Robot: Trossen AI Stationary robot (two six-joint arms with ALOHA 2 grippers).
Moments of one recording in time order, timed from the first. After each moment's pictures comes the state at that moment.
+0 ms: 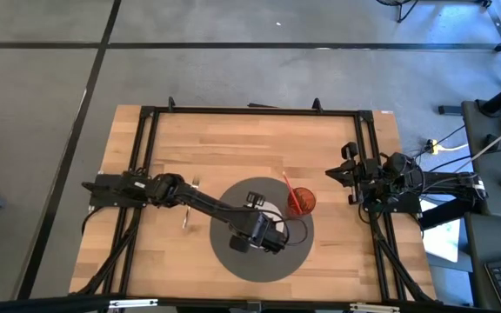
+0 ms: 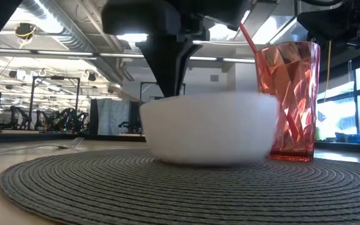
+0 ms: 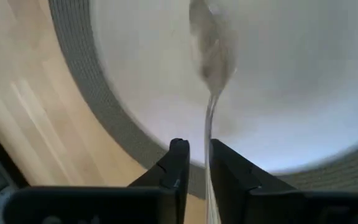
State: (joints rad) left arm -0.35 2.38 2.24 -1.51 -0.39 -0.08; right arm -0.04 0.18 0.11 0.24 -0.08 -0.07
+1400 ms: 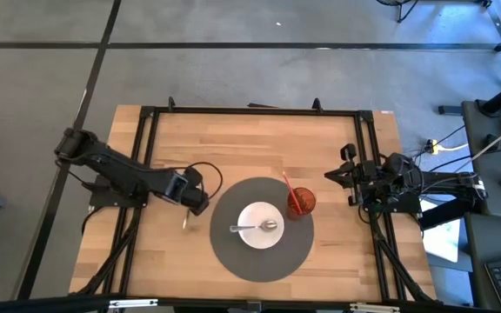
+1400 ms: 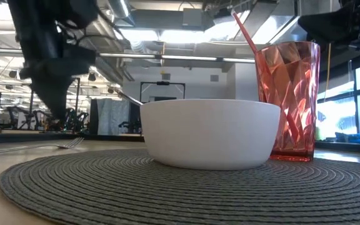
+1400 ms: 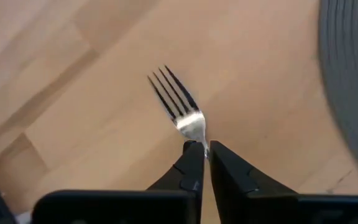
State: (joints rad) left arm -0.27 1.37 0.78 -0.90 -0.40 -1.13; right arm -0.04 0.18 0.11 0.21 -0.11 -0.08
